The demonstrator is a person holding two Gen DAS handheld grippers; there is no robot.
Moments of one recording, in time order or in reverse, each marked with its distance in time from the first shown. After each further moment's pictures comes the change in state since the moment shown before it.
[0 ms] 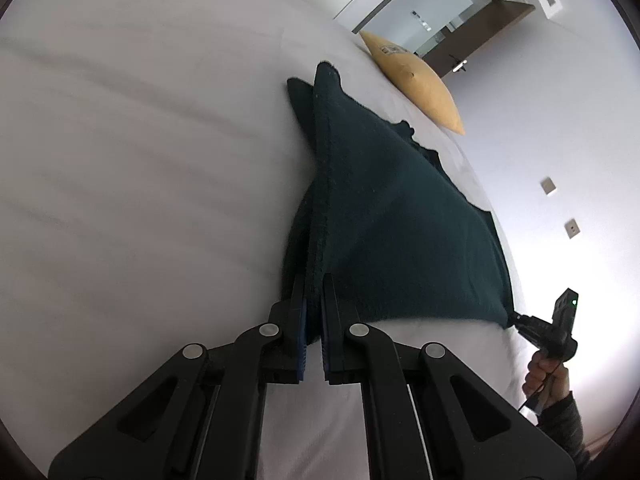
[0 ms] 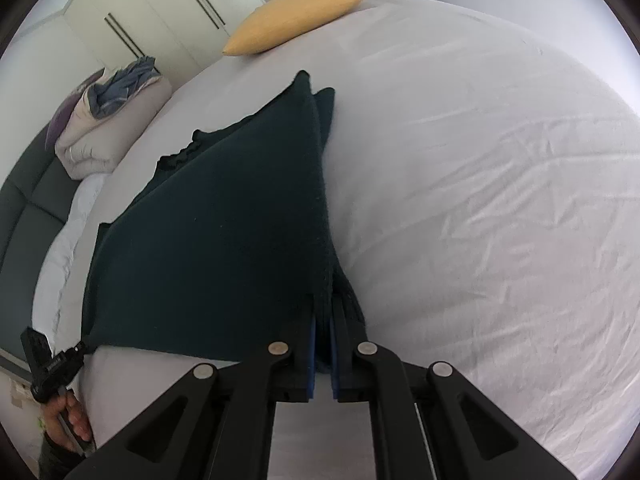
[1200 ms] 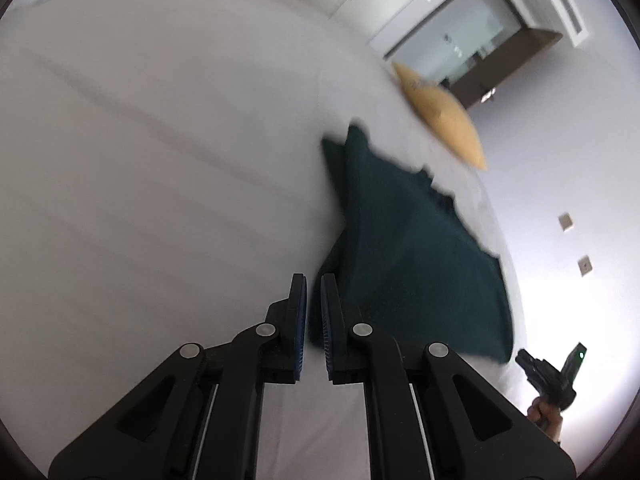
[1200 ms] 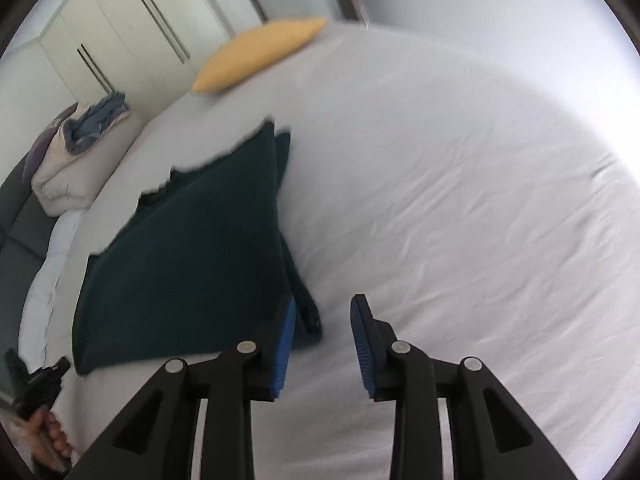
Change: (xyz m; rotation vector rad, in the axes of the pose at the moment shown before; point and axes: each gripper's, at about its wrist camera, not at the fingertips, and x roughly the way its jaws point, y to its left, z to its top) left arm -0.050 -0.003 0.036 -0.083 -0.087 0.085; right arm -0.056 0.002 -0.013 0.104 -0.141 -0.098
